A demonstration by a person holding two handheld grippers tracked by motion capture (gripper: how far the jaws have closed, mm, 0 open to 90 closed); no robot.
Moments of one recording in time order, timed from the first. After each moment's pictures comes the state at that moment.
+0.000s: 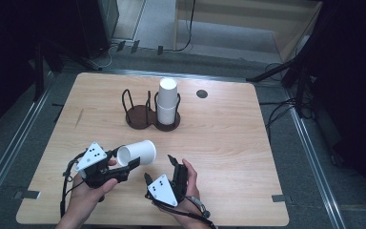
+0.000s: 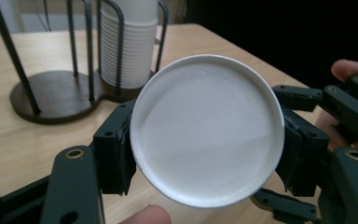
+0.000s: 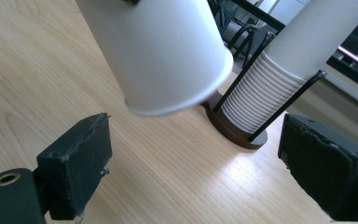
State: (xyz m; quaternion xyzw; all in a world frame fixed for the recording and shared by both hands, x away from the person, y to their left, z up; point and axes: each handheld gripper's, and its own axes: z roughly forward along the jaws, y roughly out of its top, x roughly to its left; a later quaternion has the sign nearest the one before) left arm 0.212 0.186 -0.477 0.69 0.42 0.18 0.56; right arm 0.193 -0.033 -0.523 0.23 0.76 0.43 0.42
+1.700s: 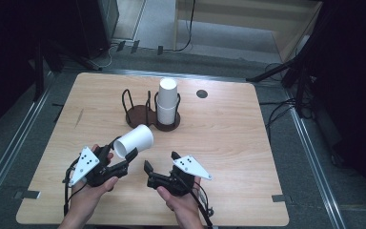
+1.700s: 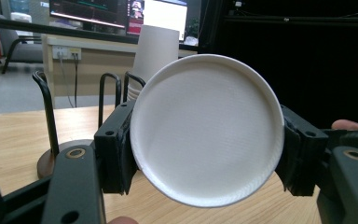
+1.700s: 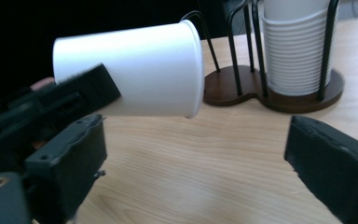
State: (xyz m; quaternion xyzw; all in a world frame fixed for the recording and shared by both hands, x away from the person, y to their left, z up) left arm 0.215 0.186 -0.502 0.60 0.38 0.28 0.65; right arm 0.211 -0.054 -0.479 0.46 0.66 0.58 0.15
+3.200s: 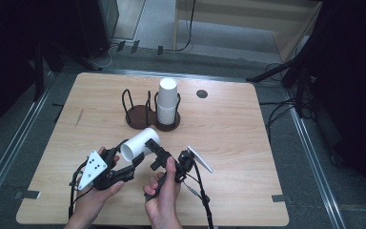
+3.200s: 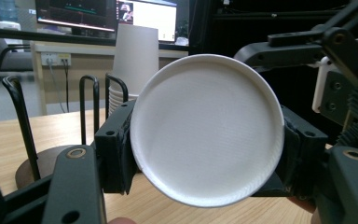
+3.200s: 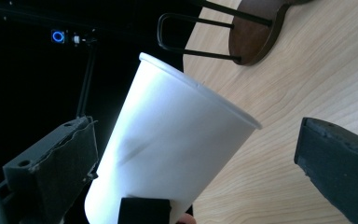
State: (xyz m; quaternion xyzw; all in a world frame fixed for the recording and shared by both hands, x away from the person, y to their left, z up) left arm 0.210 0.170 -0.505 0.61 0.35 0.28 0.65; right arm 0.245 -0.041 -0.488 0.69 0.37 0.59 -0.19
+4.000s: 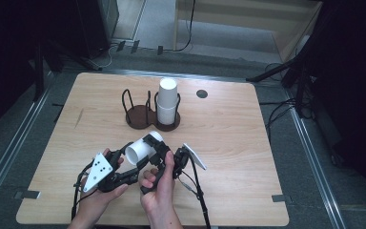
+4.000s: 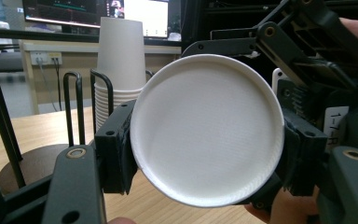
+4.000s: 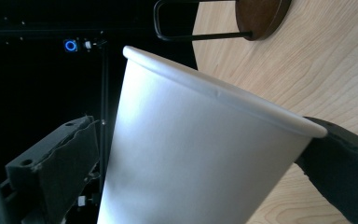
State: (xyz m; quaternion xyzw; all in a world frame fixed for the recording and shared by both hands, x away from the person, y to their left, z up) left arm 0.207 0.161 -0.508 0.63 0.34 0.28 0.64; right arm 0.261 -0.032 -0.500 0.70 0.31 0.58 -0.28
